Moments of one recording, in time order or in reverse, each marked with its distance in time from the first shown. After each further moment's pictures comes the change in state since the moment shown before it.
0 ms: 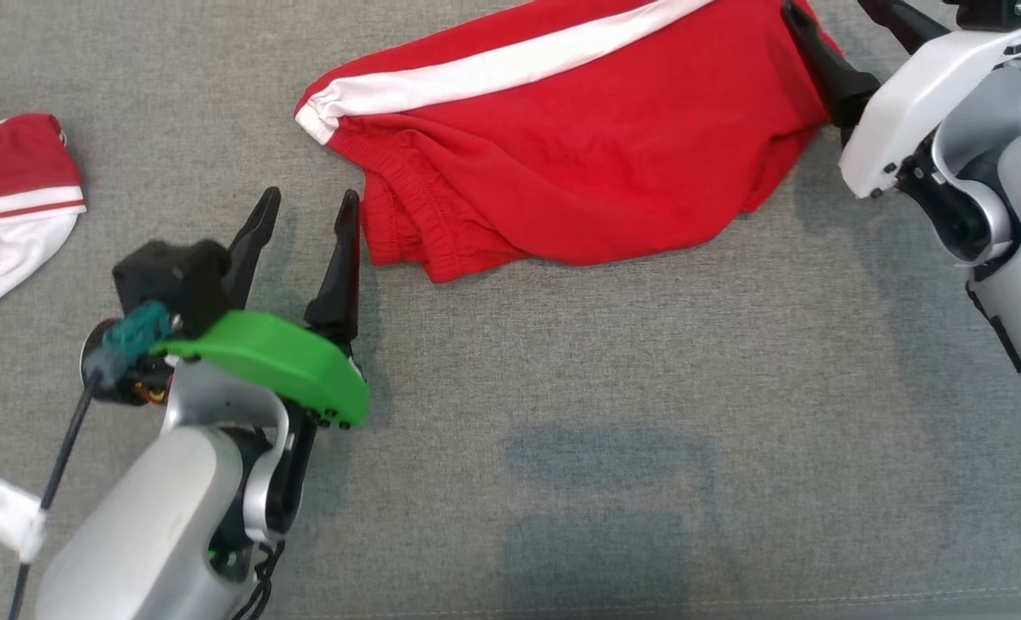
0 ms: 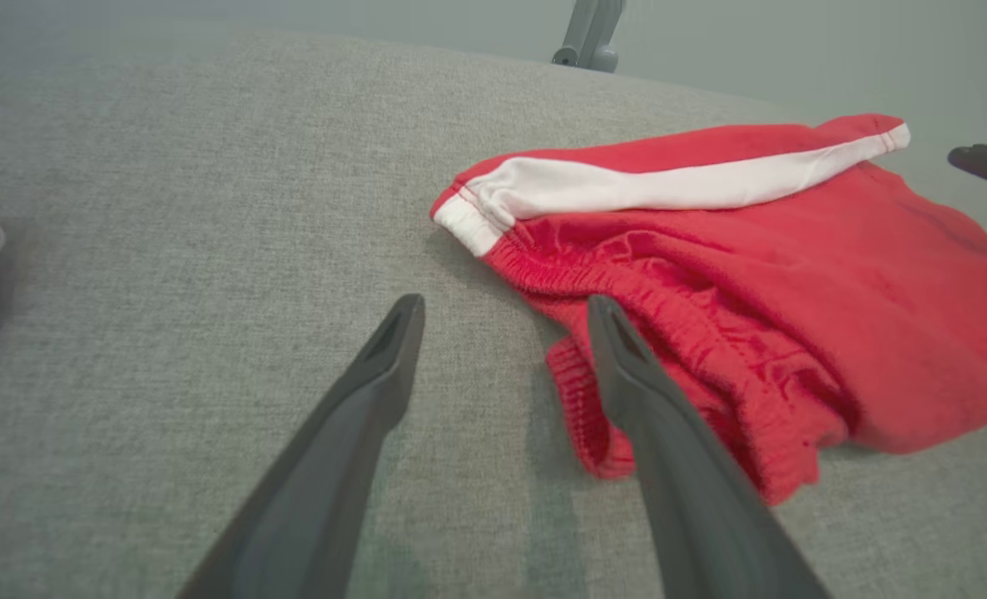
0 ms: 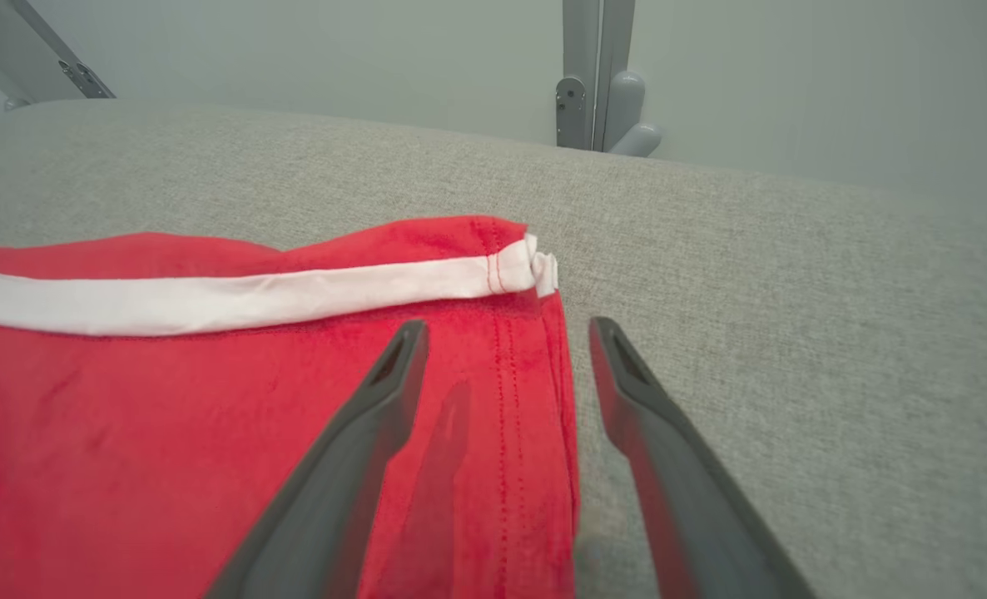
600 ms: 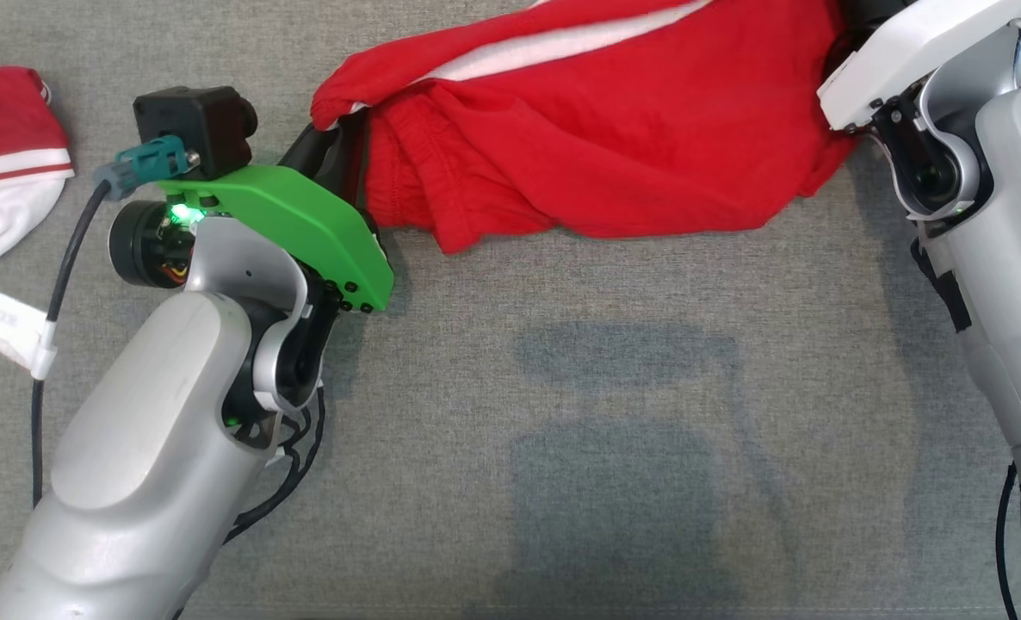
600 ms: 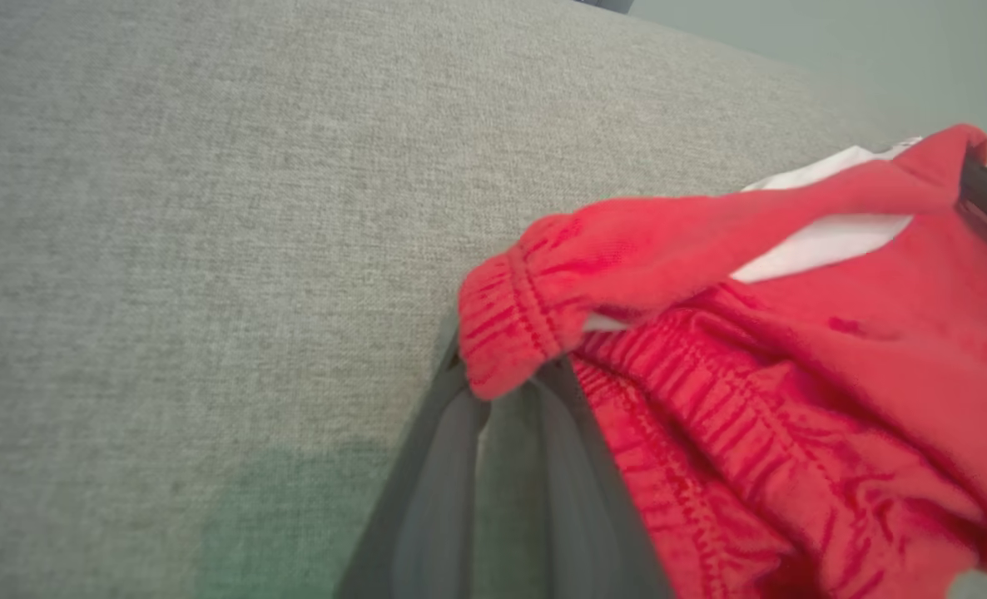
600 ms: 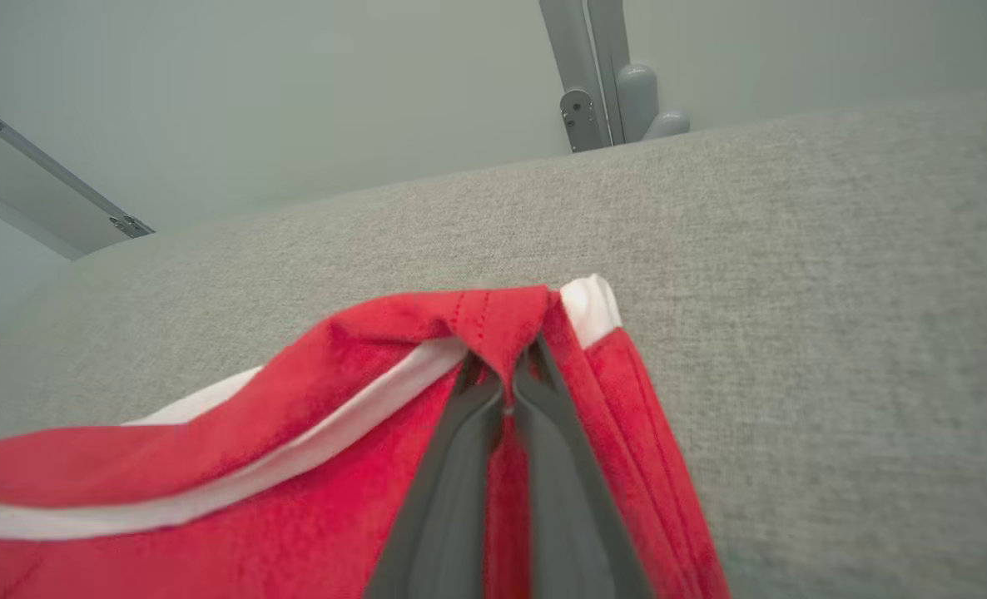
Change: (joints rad) left arm -0.212 -0.091 0.011 0.133 -0.072 -0.044 0.141; right arm -0.054 0.152 -0.160 0.102 0.035 0.000 -0.104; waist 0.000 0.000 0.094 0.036
